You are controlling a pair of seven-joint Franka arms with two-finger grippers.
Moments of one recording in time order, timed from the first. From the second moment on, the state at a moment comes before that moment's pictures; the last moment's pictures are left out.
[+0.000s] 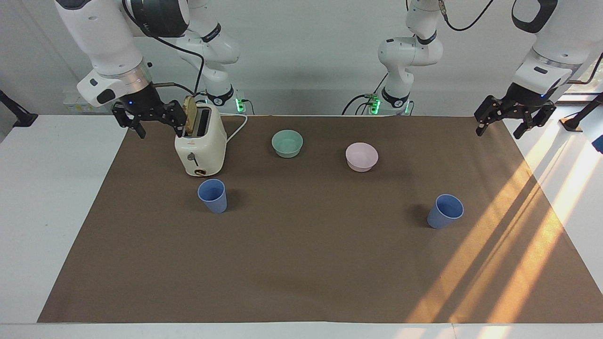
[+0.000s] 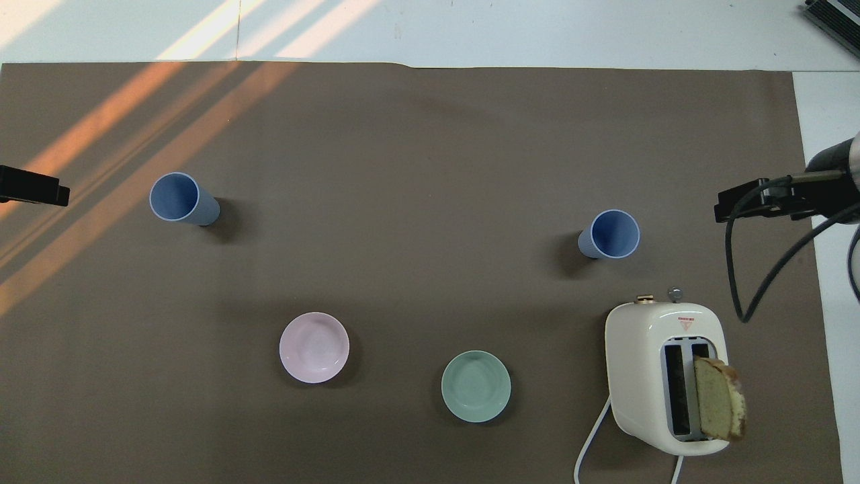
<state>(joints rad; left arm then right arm) -0.06 0.01 0.06 -1.52 -0.03 1.63 0.16 -0.12 0.05 0.14 -1.54 0.00 1.57 0.00</state>
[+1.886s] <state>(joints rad) -0.06 0.01 0.06 -1.52 -0.03 1.62 0.16 -0.12 0.05 0.14 -1.54 0.00 1.57 0.00</state>
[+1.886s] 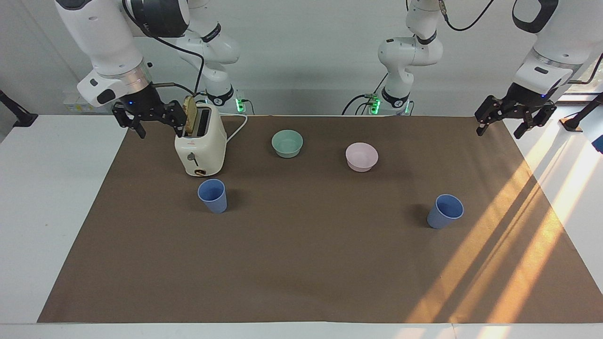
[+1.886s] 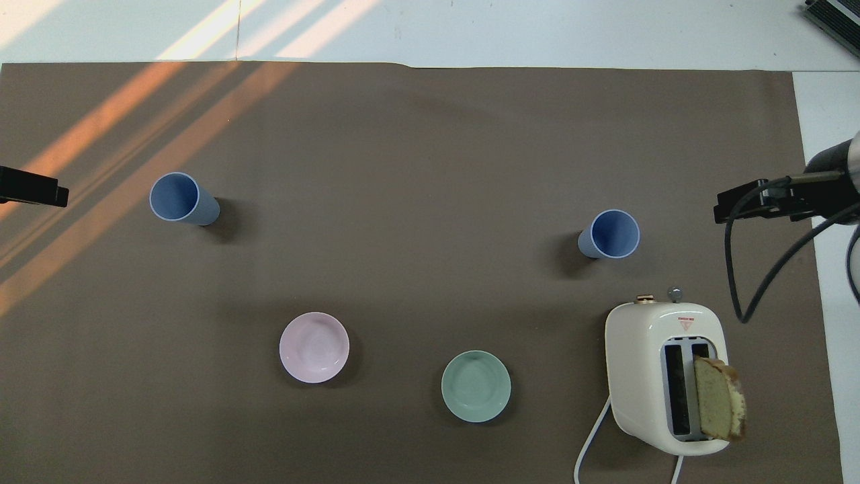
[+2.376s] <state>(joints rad) -0.06 0.01 0.07 -1.52 -0.03 1.62 0.19 -0.12 0.05 0.14 -1.54 0.00 1.57 0.00</state>
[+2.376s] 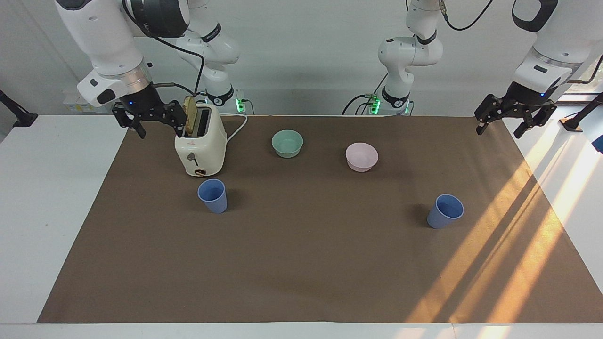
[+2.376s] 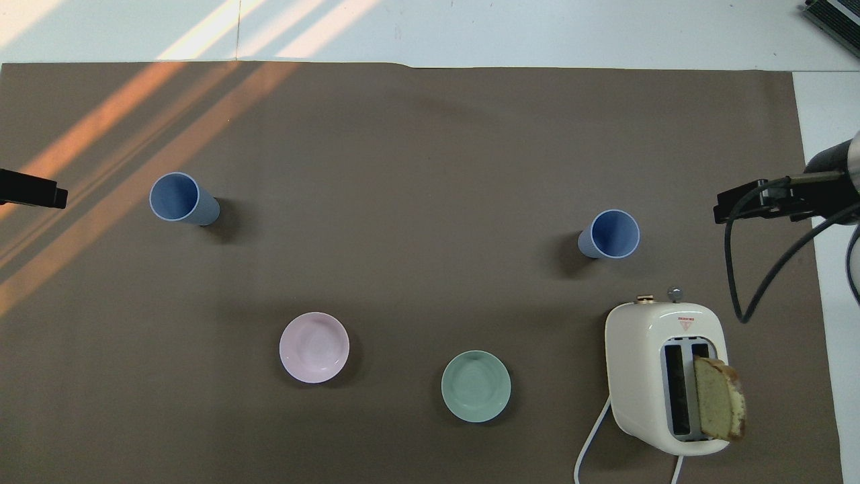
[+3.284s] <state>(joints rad) -0.06 0.01 0.07 -1.54 -0.03 1.64 0.24 -0.12 0.05 0.14 -1.54 0.00 1.57 0.00</state>
